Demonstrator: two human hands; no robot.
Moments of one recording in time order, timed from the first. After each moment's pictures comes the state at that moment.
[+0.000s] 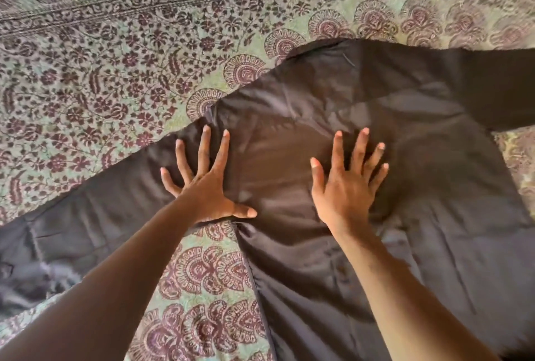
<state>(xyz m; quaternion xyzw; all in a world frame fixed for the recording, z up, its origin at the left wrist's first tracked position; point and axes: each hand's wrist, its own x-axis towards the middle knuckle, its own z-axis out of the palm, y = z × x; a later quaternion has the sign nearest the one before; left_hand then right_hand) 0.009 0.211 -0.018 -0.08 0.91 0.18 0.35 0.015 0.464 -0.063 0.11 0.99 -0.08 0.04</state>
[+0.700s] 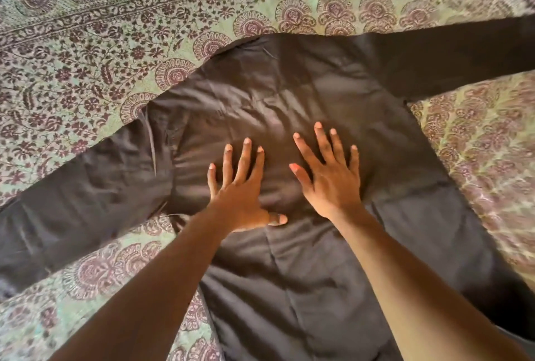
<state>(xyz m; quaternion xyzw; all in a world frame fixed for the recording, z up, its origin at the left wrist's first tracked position) 0.040 0.377 -0.013 0.09 0.93 0.10 0.33 0.041 0.586 -0.061 -0.02 1.00 -0.07 0.06</state>
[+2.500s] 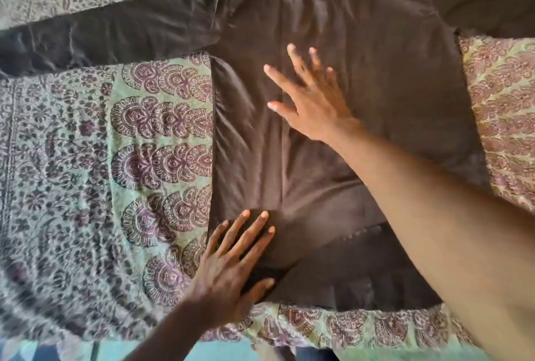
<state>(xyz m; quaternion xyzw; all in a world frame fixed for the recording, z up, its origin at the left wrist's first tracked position) 0.477 0.443 -0.035 0.10 0.98 0.15 0.10 0.138 0.564 -0.019 -0.34 0.93 -0.08 0.08</state>
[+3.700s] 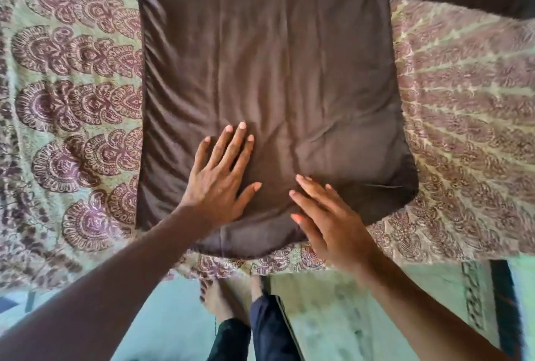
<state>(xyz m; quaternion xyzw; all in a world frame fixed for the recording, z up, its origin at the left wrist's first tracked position) 0.409 0.527 -0.045 0.06 0.99 0.08 0.08 0.394 0.795 -0.013 -0.34 0.91 -0.17 0.13</state>
